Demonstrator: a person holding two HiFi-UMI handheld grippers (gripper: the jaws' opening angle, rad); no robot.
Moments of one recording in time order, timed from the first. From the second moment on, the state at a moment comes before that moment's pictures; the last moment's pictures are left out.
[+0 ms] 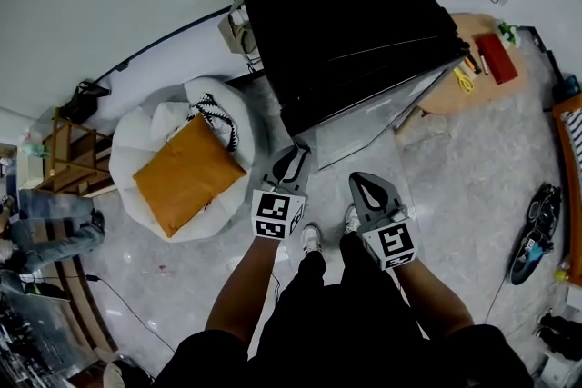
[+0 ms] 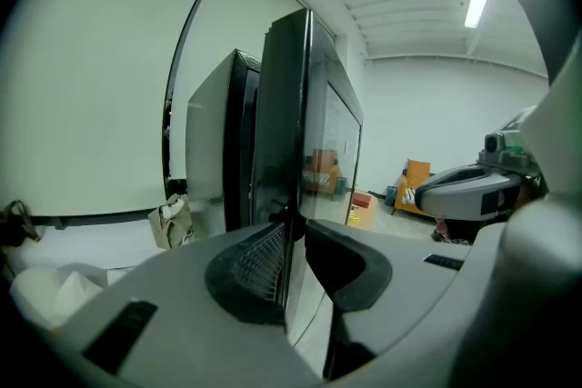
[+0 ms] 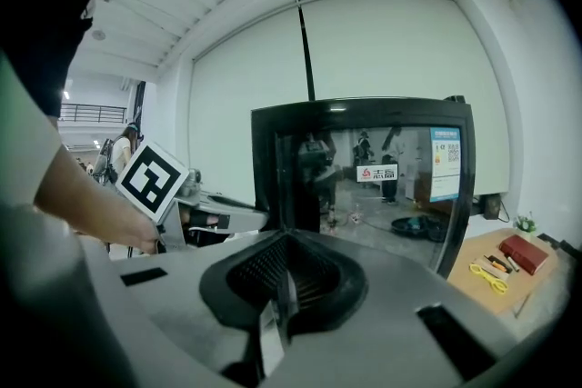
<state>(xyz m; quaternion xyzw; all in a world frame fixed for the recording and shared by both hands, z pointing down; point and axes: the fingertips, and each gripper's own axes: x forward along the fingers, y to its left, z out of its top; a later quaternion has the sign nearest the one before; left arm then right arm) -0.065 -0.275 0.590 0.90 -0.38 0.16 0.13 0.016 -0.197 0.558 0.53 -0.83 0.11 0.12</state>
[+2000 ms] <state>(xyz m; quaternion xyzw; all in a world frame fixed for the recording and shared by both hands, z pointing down) -0.028 -0.178 0.590 0.86 -0.48 0.15 0.13 0.076 -0.113 0.539 0.49 -0.86 0.08 0.12</state>
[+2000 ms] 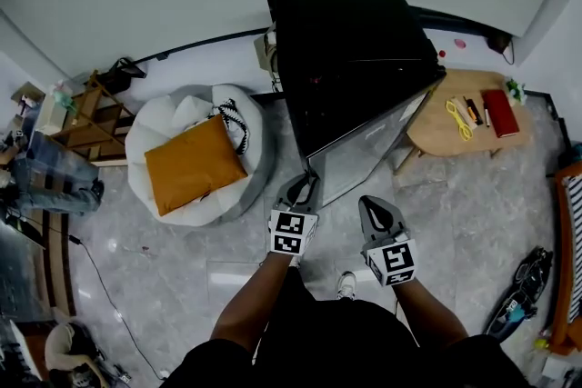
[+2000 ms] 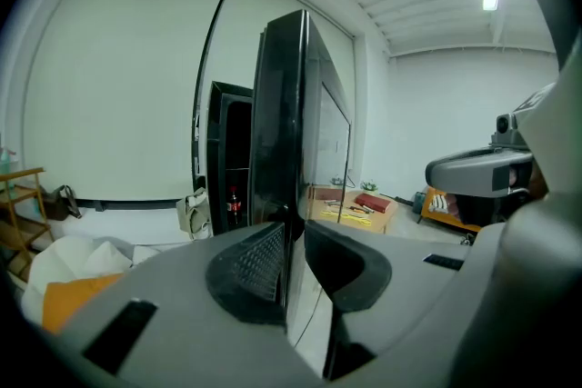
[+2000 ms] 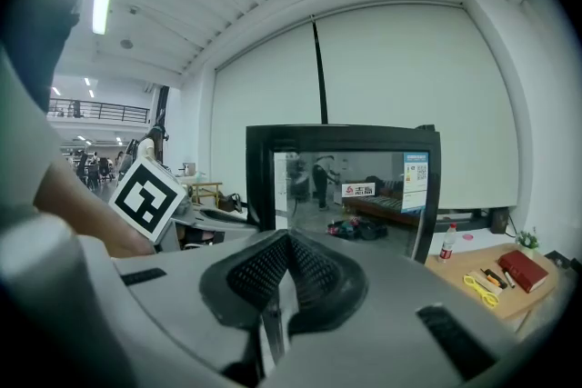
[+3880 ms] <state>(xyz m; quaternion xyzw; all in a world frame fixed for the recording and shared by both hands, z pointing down) 0.107 -0.046 0.581 0.82 -0.54 0.15 0.11 0.179 0.039 0.561 0.50 -0.85 0.07 0.13</state>
